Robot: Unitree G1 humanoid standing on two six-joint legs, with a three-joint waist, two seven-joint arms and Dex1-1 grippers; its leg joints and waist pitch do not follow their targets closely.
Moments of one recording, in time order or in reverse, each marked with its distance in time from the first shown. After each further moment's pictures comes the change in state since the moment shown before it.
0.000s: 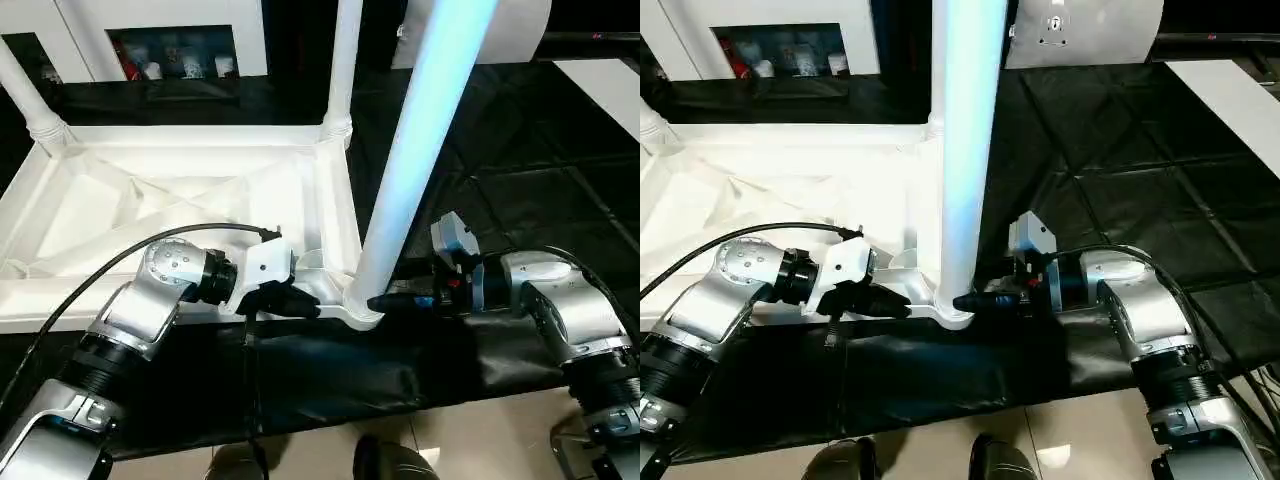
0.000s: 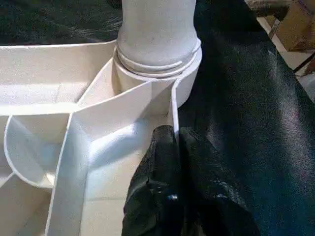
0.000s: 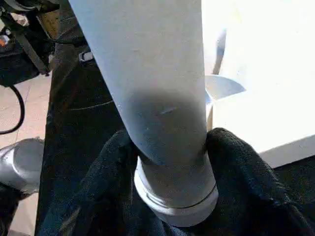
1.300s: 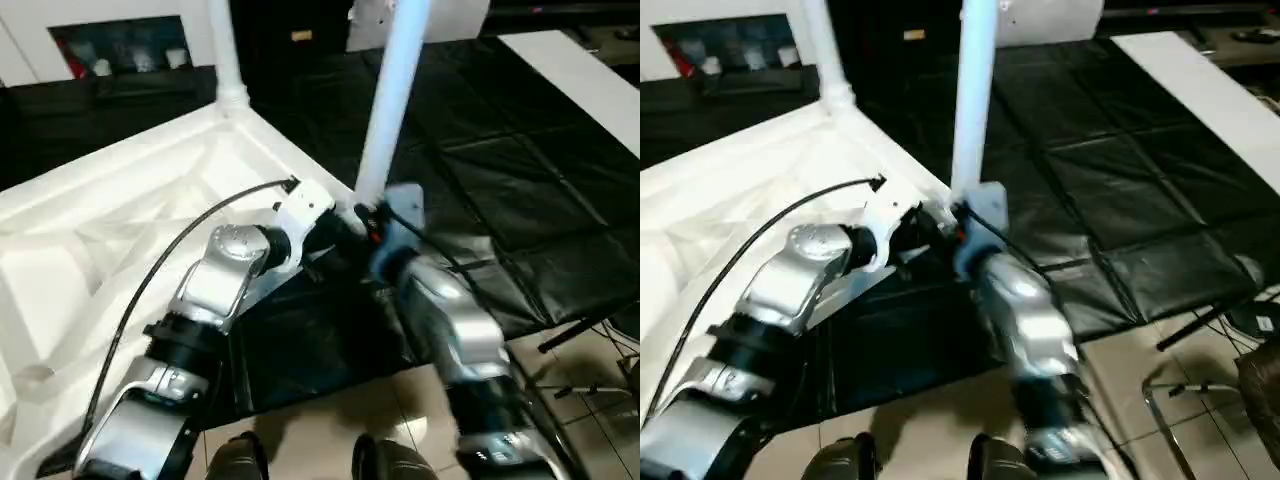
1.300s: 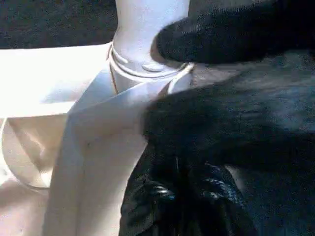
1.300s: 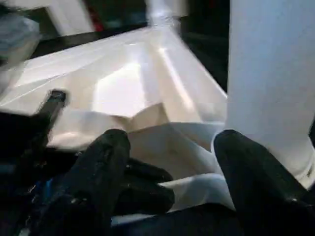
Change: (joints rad) left arm -0.107 -0.285 0.106 0.053 0.109 0.319 0.546; right arm 0.098 0.495 -0.146 -0.144 -0.123 0.097 -0.900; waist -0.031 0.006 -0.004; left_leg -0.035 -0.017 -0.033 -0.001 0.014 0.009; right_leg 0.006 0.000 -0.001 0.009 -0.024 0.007
